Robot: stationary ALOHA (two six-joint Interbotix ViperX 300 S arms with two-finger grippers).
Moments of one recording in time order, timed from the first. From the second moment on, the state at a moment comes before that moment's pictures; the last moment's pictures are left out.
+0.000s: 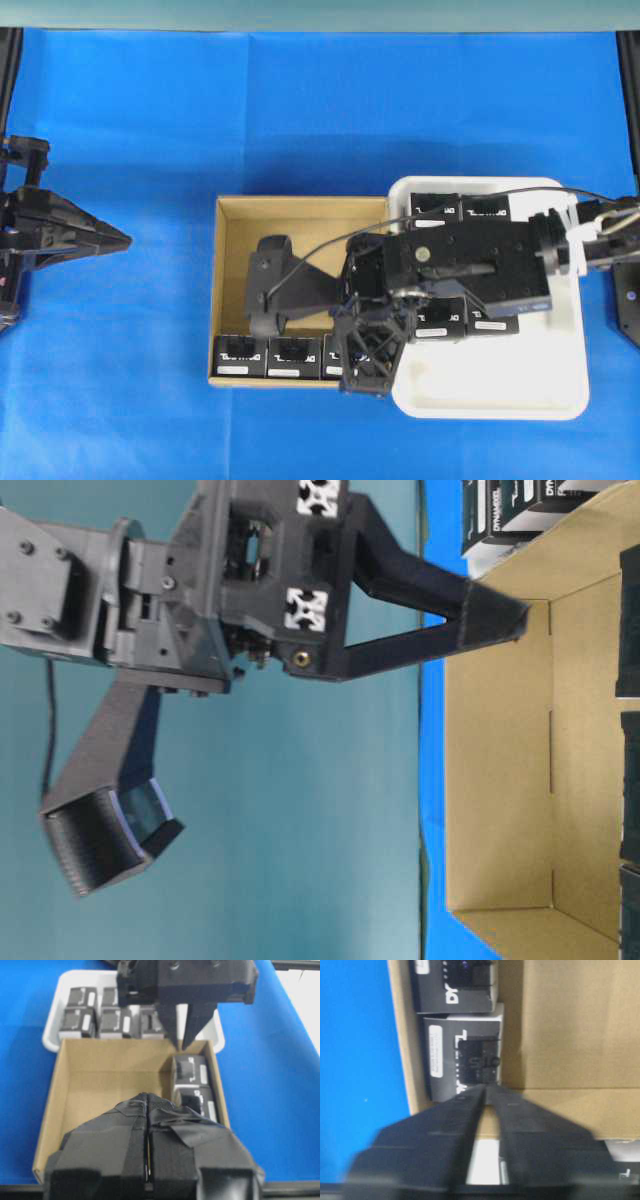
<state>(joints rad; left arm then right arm) -0.04 -0.95 1.02 0.01 0.15 -0.05 0.10 0.20 0.14 0.13 1.02 0.10</state>
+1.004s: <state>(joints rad) -0.05 -0.95 1.02 0.01 0.17 -0.06 0.09 0.25 0.22 0.17 0.88 0.10</state>
